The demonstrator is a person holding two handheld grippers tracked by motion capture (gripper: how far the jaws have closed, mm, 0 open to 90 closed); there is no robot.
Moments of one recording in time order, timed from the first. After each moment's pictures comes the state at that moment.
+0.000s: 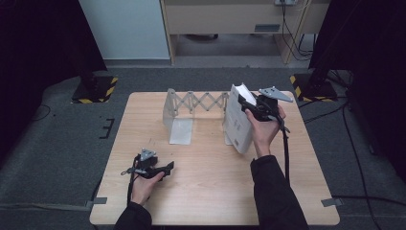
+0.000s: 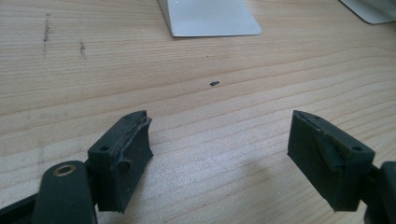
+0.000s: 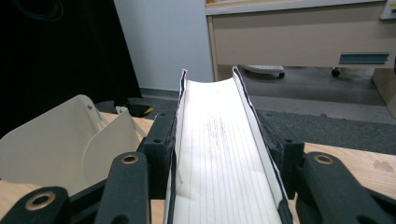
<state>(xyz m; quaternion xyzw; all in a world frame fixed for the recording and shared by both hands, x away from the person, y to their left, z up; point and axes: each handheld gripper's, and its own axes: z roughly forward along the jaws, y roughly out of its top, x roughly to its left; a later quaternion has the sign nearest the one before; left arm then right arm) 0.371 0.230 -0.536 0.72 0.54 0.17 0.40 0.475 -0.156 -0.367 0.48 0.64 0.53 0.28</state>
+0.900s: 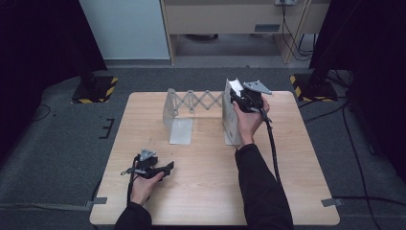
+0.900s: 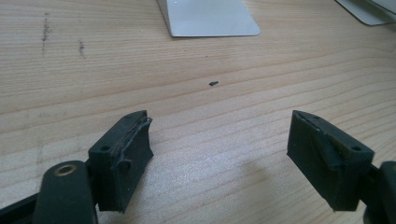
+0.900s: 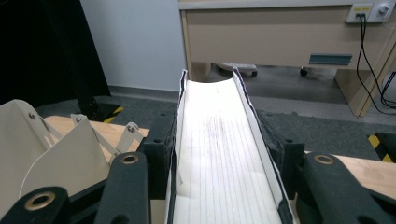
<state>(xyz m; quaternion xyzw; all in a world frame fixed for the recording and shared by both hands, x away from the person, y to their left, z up) 0.371 0.230 -0.536 0.72 0.54 0.16 0.40 0.518 -0.120 -0.385 0.50 0.63 0.49 0.33</state>
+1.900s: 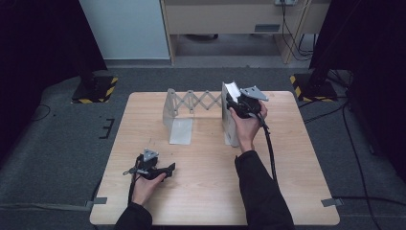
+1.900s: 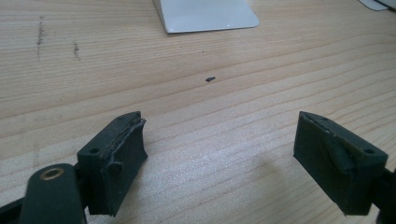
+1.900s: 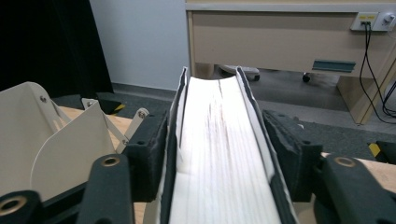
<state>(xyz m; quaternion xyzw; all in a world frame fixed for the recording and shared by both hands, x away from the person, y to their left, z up) 0.371 0.223 -0.536 0.74 0.53 0.18 0.38 0.503 -0.116 -0.395 0.48 0.64 0.49 0.34</state>
